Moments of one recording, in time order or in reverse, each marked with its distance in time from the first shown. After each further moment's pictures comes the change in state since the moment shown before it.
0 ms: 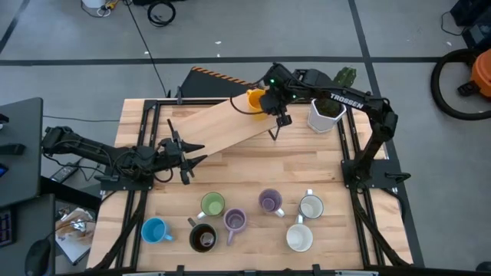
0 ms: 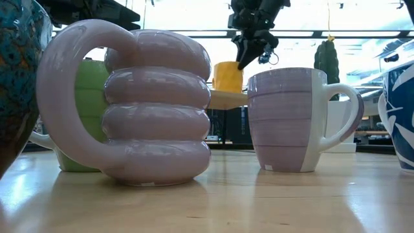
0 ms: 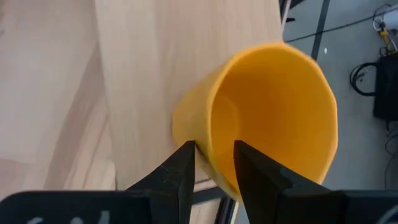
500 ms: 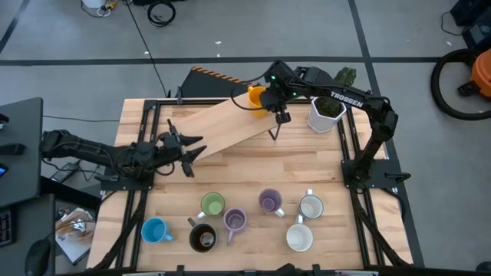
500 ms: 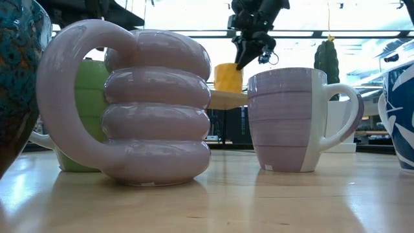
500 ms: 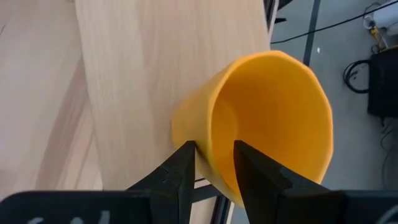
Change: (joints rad) left arm 0.092 0.000 0.000 0.037 -0.027 -0.030; right arm -0.022 0.002 -0.001 0.037 -0.005 0.007
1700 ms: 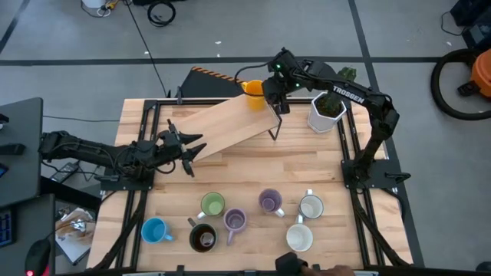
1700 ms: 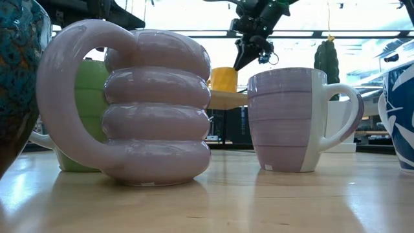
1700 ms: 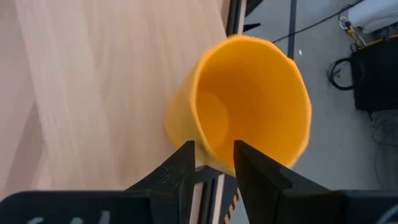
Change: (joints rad) left arm 0.017 0.000 0.000 -0.001 0.001 0.011; right arm -0.082 0.001 0.000 0.078 -0.074 0.009
